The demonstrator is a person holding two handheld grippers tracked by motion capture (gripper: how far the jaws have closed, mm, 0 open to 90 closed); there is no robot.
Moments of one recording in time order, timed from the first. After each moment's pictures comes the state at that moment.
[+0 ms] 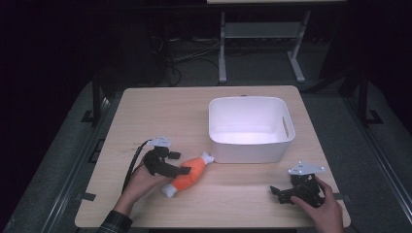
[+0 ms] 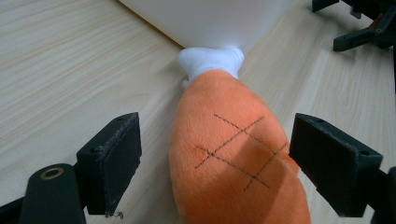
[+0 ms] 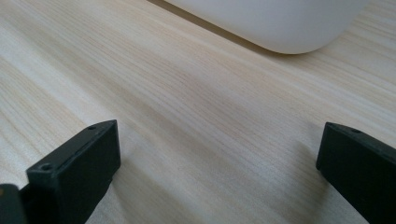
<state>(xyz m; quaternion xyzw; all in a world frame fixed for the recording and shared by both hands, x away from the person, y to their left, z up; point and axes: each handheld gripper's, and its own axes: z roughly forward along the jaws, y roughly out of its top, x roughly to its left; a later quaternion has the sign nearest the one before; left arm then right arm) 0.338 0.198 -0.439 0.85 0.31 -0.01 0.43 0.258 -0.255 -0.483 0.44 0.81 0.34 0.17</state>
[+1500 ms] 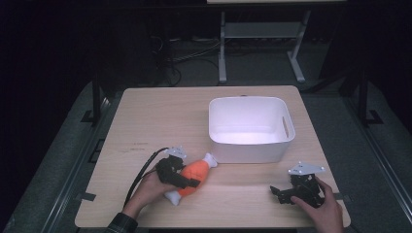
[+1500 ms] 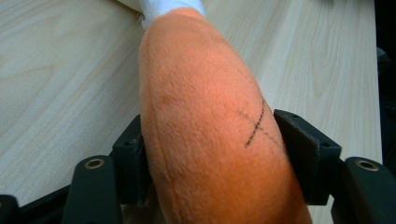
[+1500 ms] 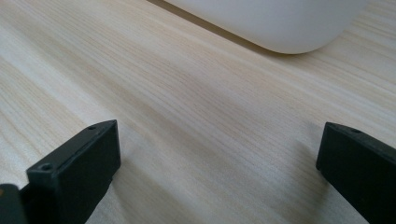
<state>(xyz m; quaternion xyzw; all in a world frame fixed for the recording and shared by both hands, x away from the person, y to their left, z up) 0.327 0.168 -0.458 0.89 0.25 -0.07 0.38 0.258 -0.255 -0.483 0.44 0.81 0.34 0.17</state>
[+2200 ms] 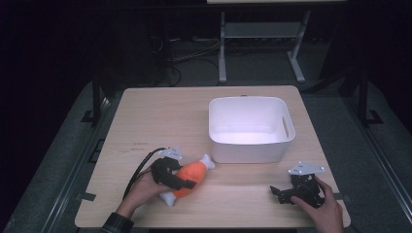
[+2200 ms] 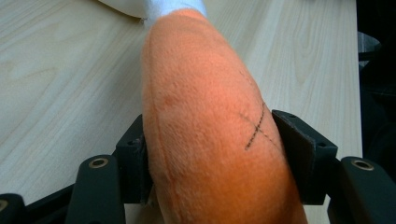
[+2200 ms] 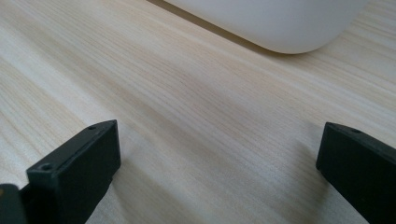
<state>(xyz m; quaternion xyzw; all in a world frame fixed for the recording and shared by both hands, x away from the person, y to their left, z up) 0.320 0.180 -0.446 0.90 0.22 -0.06 0.38 0.258 -0.255 -0.483 0.44 0.81 0.34 0.17</state>
